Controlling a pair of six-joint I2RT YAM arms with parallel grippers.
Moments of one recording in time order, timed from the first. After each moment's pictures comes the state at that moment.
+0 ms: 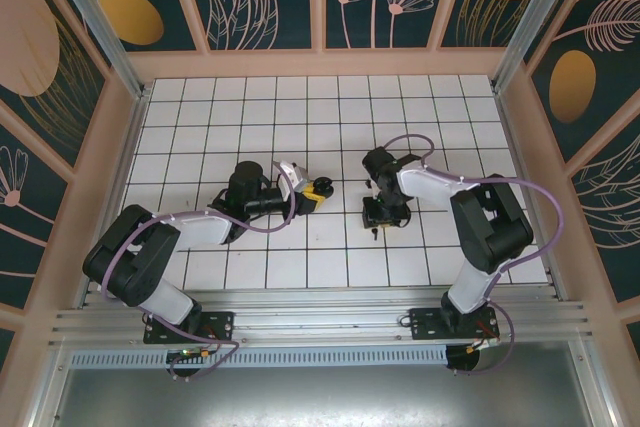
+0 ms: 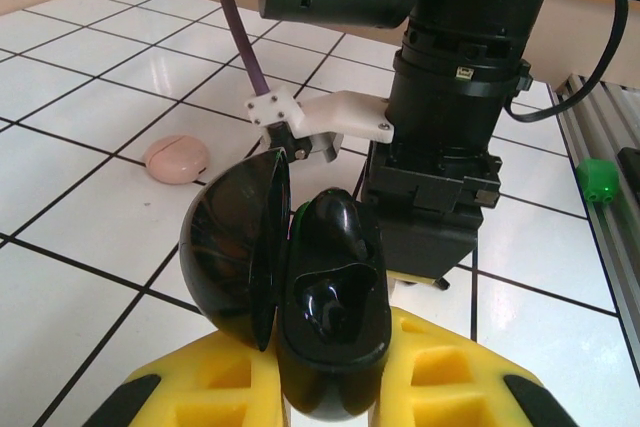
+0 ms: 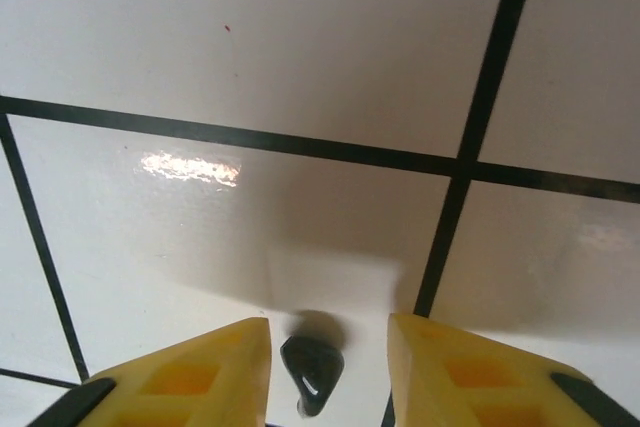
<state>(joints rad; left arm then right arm) -0.56 1.55 0.58 0.64 0.72 0.08 0.53 1.72 1.04 -0.84 -0.15 0.38</state>
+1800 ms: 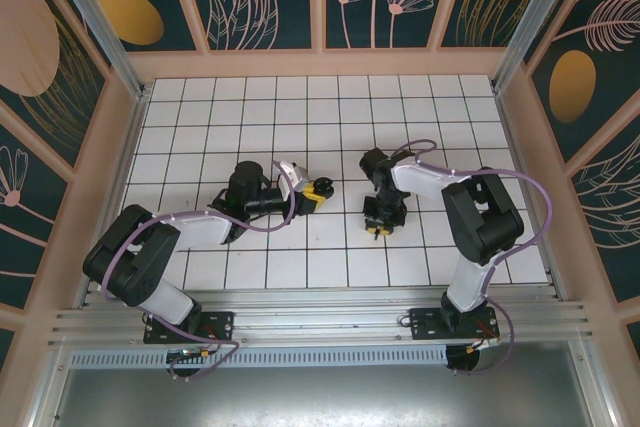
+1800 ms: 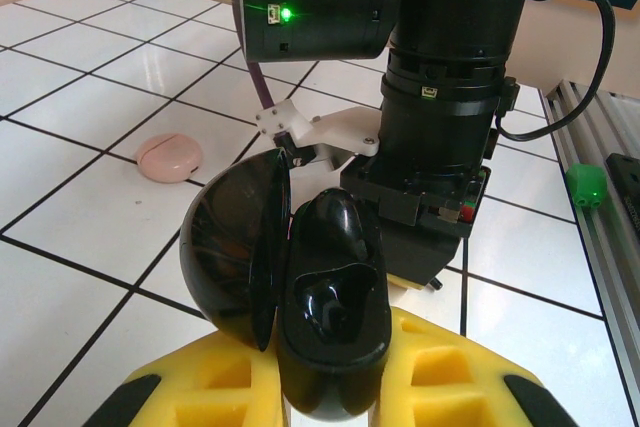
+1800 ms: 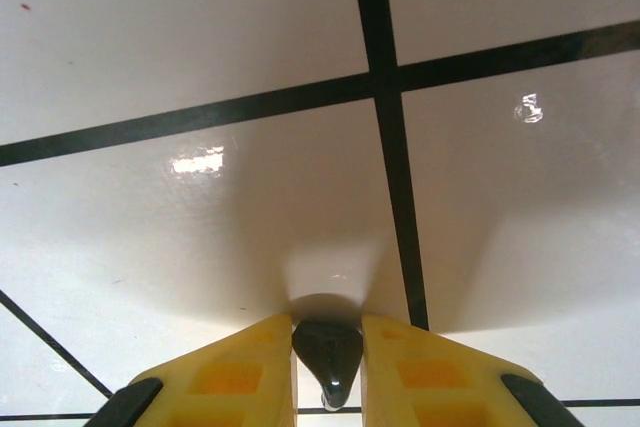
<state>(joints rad) -0.56 1.55 0.58 0.64 0.74 0.06 0.54 1.79 1.08 -0.92 -0.18 0.68</state>
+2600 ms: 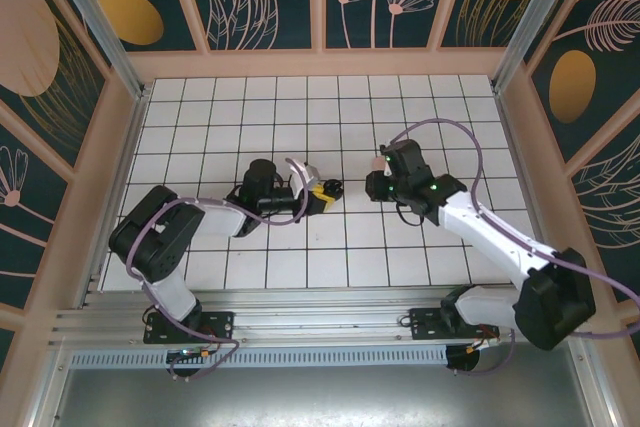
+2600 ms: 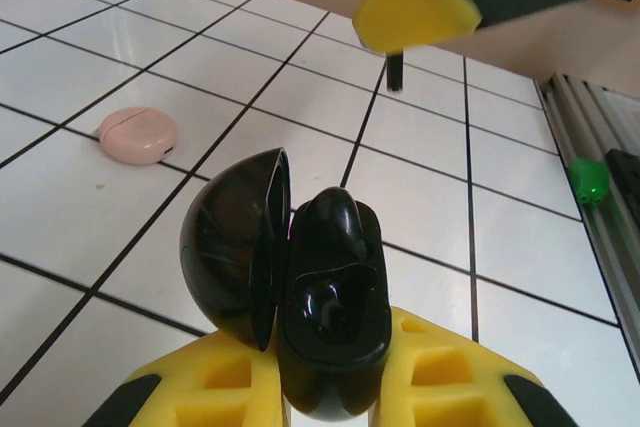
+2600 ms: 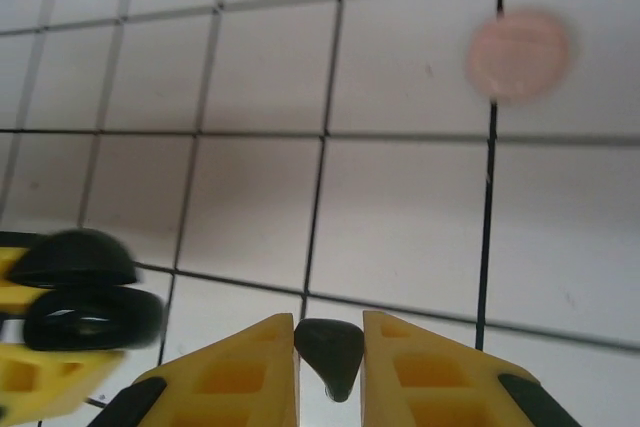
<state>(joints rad) -0.59 1.75 0.67 0.72 0.76 0.01 0.58 1.21 0.87 -0.44 -0.01 0.47</state>
